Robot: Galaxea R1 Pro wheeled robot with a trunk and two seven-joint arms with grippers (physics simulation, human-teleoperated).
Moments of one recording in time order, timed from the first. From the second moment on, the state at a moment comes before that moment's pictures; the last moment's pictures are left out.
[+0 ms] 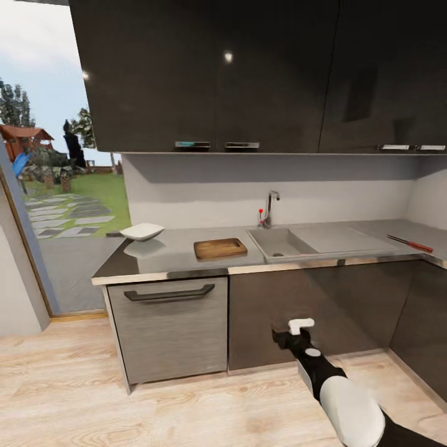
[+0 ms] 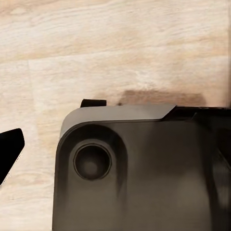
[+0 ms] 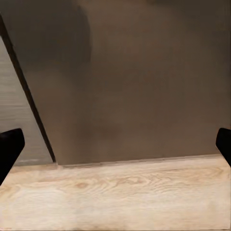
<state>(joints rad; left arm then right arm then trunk) 0.00 -0.03 0.01 0.01 0.03 -0.34 0.01 -0.78 0.09 -0.87 -0.24 0.93 -0.18 0.09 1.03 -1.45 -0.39</state>
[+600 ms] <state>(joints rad) -0.02 -0.11 0.01 -1.01 0.01 0.32 0.18 -0.15 0.10 -0.87 -0.09 0.92 -1.05 -0.01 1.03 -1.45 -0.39</state>
